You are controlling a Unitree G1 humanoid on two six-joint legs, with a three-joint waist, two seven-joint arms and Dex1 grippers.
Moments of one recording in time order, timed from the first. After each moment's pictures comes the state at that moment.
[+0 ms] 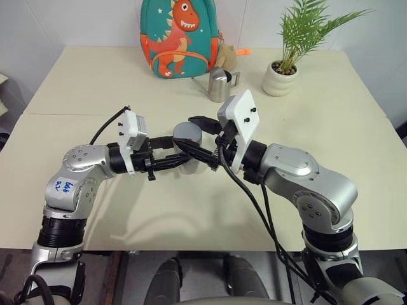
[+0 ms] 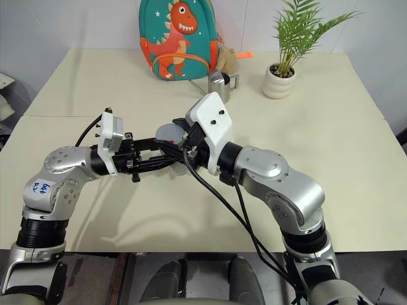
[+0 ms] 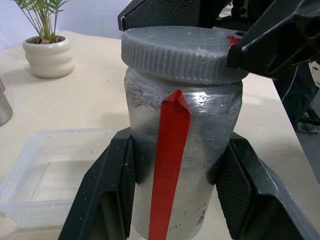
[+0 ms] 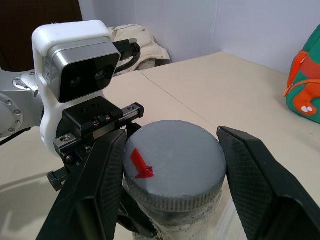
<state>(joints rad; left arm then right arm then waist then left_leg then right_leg) -0.49 0.61 0.05 -0.16 -0.55 0.47 -1.01 -0.67 -0.29 0.18 -0.60 0.60 0.94 0.33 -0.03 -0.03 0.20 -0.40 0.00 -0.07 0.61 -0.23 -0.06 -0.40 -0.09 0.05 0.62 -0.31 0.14</state>
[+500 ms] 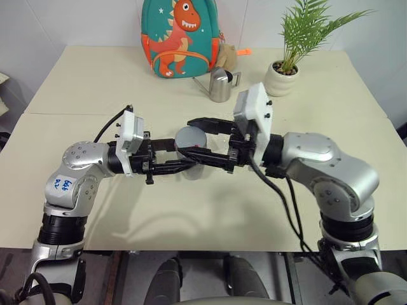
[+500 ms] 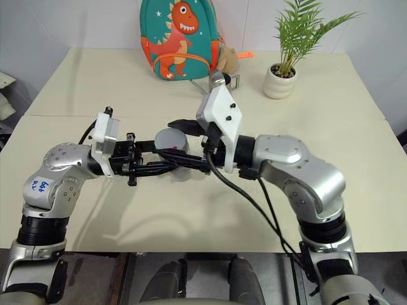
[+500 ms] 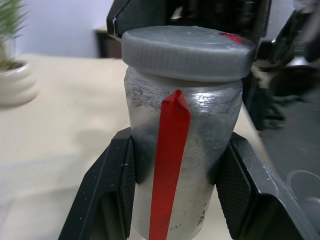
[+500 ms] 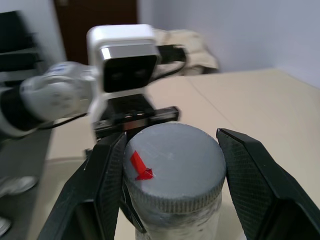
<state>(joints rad) -0.54 0.61 0.04 -0.14 -0.60 0.42 -1.18 -0.74 -0.43 0.10 -0.53 0.69 0.85 0.72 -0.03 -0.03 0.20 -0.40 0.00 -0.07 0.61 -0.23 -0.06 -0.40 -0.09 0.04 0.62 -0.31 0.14</state>
